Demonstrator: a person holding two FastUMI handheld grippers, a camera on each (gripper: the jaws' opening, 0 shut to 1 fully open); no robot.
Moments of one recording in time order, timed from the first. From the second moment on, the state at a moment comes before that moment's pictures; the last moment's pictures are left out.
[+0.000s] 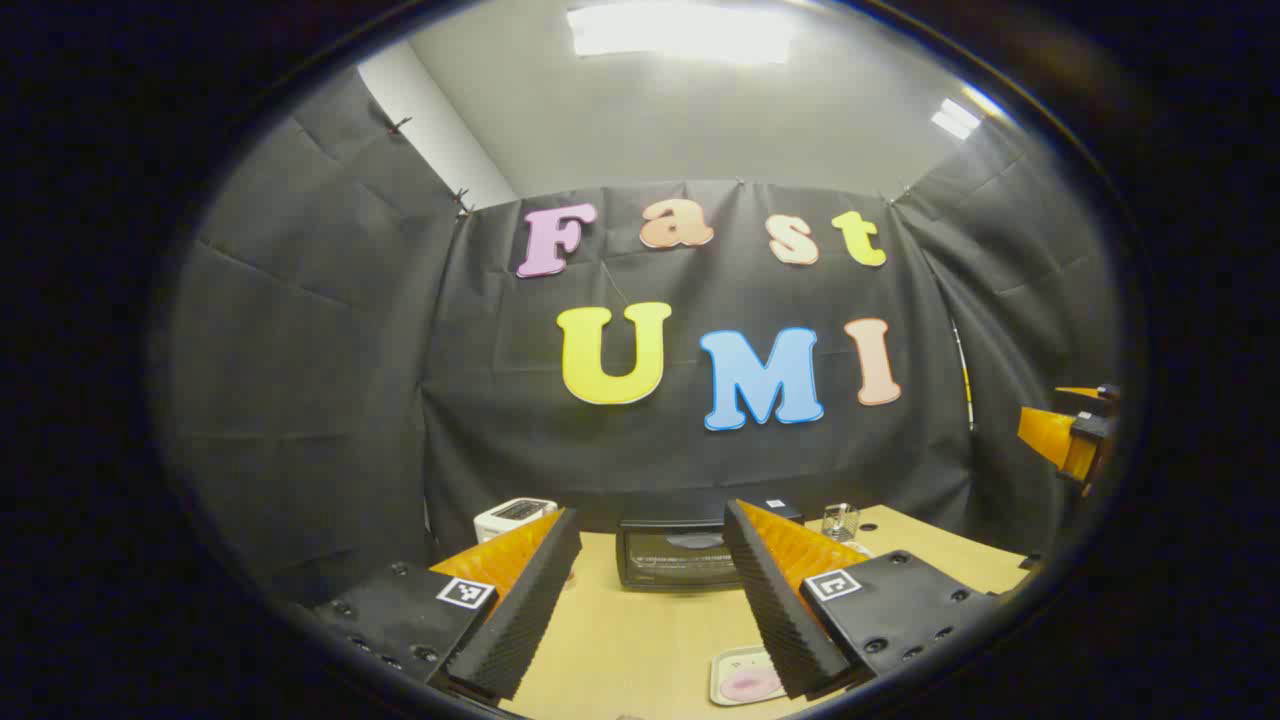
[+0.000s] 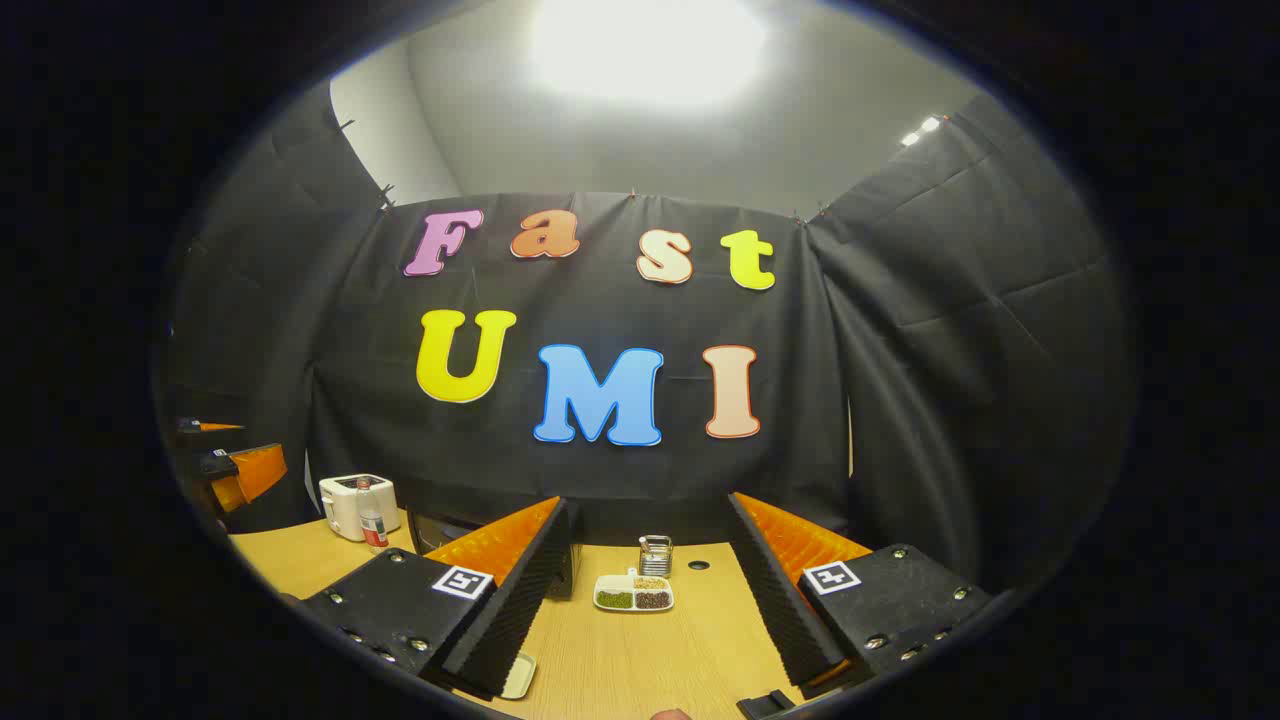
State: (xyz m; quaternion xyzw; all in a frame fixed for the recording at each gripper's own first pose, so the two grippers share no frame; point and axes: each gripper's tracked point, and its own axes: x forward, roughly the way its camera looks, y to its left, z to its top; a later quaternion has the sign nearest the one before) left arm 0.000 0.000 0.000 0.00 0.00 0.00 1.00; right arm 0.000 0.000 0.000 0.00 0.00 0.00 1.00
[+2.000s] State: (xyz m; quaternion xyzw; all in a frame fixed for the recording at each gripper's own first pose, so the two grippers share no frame) left arm 0.266 -0.056 -0.099 0.01 0.03 -0.05 1.00; right arm 0.093 0.010 -0.041 0.00 0.03 -0.02 1.00
